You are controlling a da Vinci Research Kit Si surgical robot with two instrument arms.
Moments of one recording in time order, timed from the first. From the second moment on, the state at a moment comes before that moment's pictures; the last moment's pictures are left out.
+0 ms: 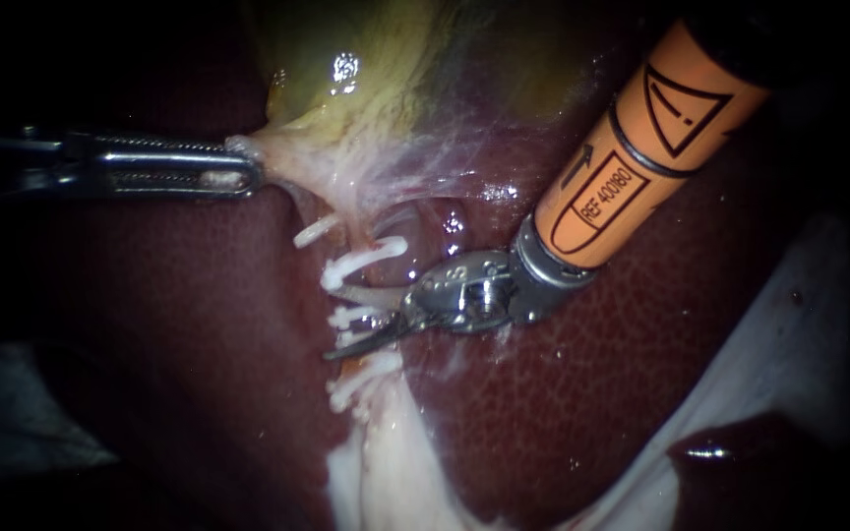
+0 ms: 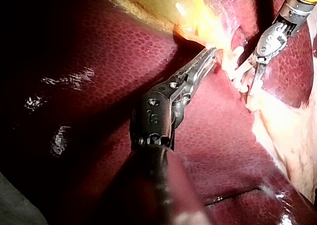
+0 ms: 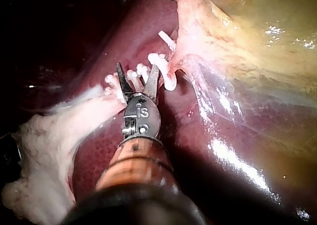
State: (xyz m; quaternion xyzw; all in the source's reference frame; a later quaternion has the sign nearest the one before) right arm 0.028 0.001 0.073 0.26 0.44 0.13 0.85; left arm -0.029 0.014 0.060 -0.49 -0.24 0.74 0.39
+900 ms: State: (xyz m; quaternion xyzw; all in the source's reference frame) right arm 0.020 0.001 0.067 0.33 0.46 0.11 0.81; left arm -0.028 0.014 0.059 -0.49 -0.25 0.74 0.39
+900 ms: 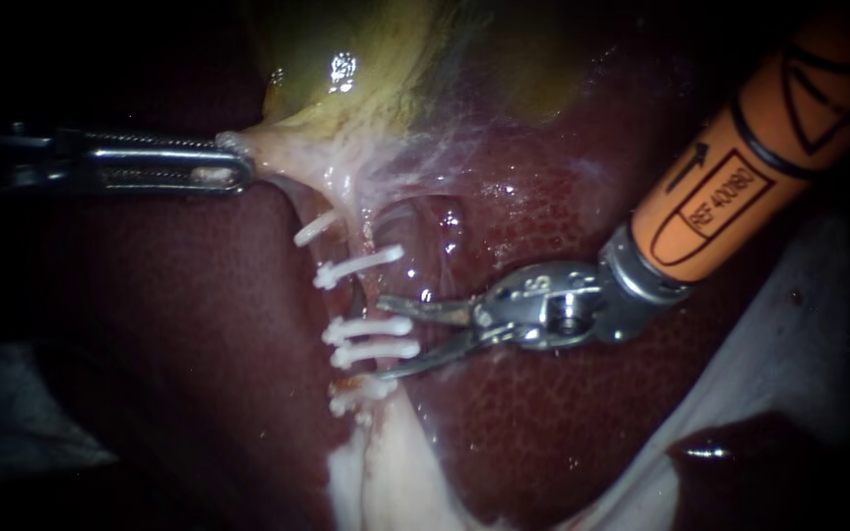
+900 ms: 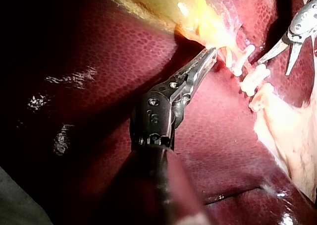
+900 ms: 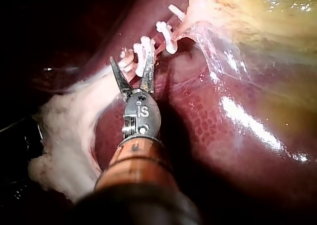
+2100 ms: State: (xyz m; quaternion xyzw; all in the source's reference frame) right arm 0.025 0.001 0.071 0.42 0.52 0.13 0.73; left arm -0.028 0.014 0.059 -0.49 -0.25 0.74 0.39
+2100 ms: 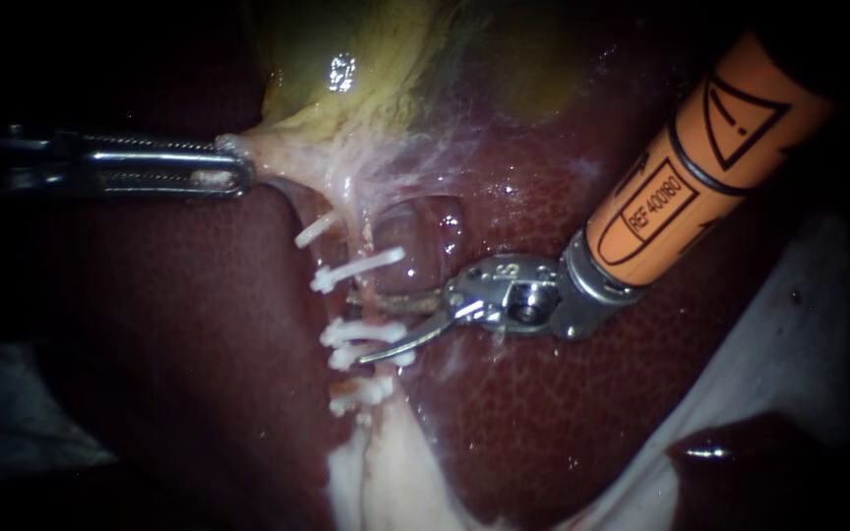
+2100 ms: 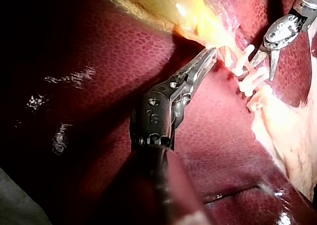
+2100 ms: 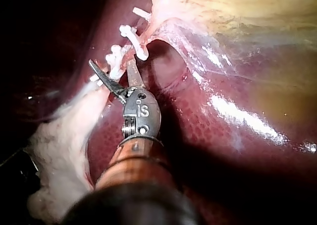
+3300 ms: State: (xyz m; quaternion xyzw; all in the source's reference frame) right arm 0.031 0.001 0.067 0.47 0.54 0.19 0.67; left arm -0.028 0.014 0.059 -0.49 -0.24 0.74 0.39
